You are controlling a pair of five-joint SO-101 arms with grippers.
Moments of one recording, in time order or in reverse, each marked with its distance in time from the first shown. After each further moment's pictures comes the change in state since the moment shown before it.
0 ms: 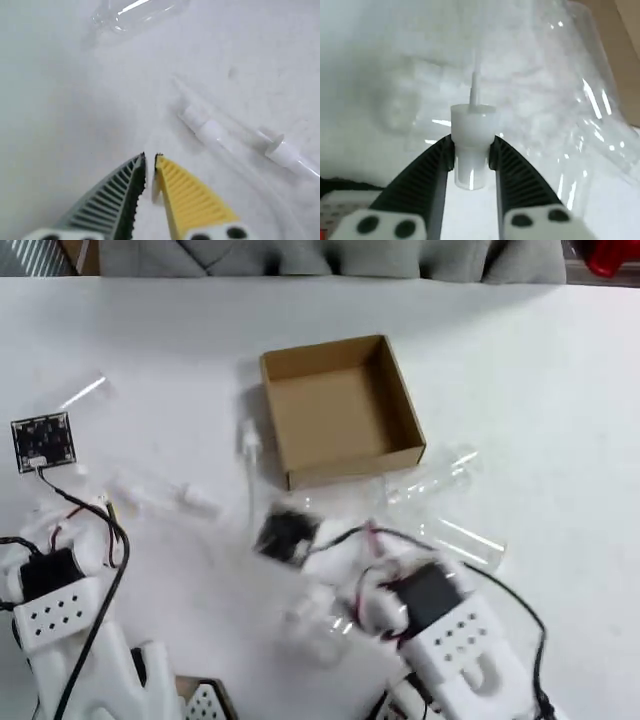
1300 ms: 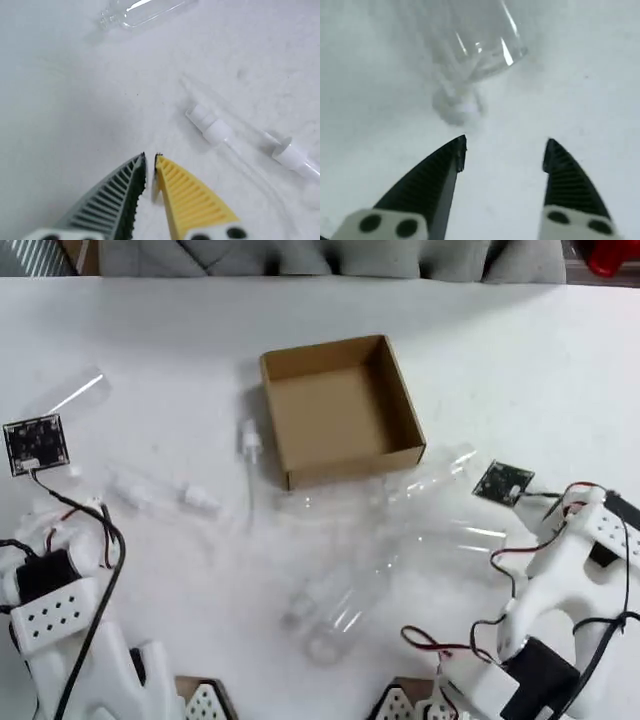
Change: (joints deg) left arm -1.6 0.0 0.0 0.0 0.0; right arm 68.5 44.0 -13.5 -19.0 55.0
